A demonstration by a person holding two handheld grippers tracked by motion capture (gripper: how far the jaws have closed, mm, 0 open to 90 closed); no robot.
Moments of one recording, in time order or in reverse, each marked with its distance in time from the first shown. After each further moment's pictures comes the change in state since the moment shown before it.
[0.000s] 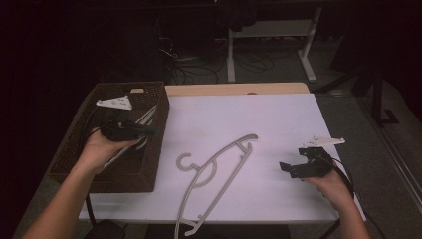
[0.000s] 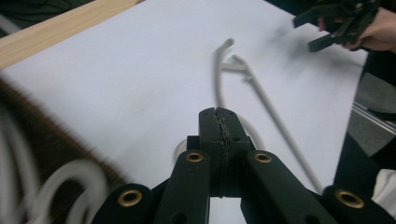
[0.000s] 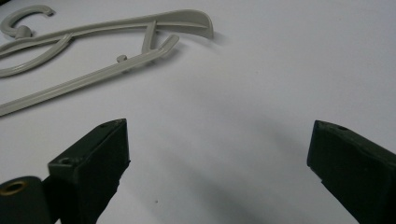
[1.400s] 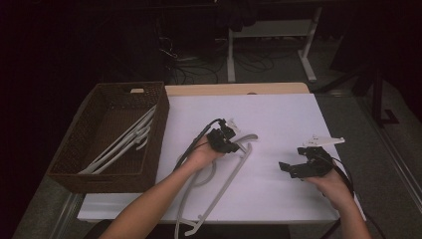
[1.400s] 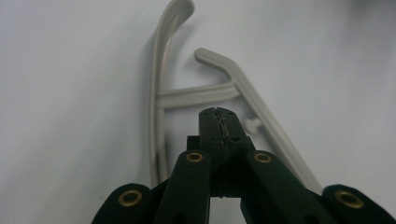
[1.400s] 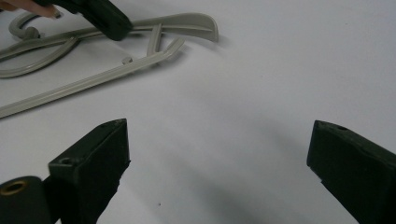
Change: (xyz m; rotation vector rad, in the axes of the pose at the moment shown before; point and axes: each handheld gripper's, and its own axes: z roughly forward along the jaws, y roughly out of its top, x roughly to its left) left arm -0.047 0.029 0.273 0.272 0.003 0.190; right arm 0.000 0.001 0.000 -0.006 0.018 -0.010
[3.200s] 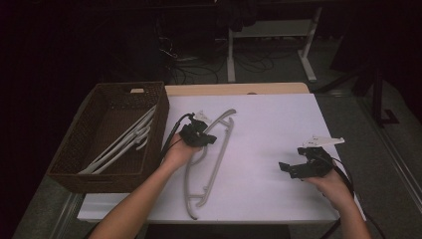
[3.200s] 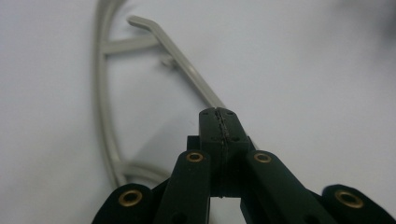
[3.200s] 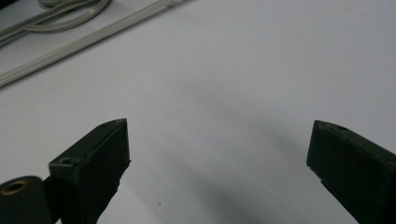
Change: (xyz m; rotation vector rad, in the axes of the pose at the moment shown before) left arm 0.021 -0.048 -0.068 -0.118 0.081 -0.162; right arm 0.001 0.000 -0.001 0.003 -0.006 -0.006
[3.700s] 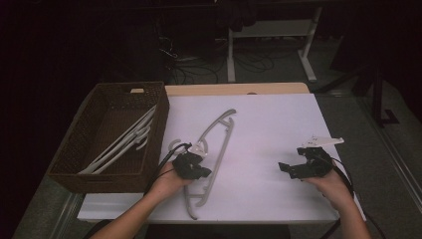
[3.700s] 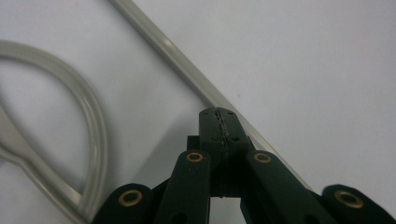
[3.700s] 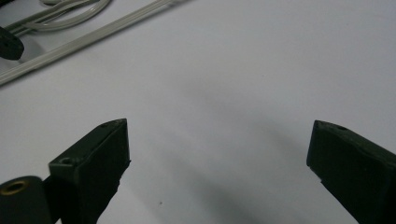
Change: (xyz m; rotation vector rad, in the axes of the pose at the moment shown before) left arm -0.046 -0.063 -0.011 0.131 -0.111 0.061; right arm 0.001 0.000 0.001 0.004 0.001 -0.005
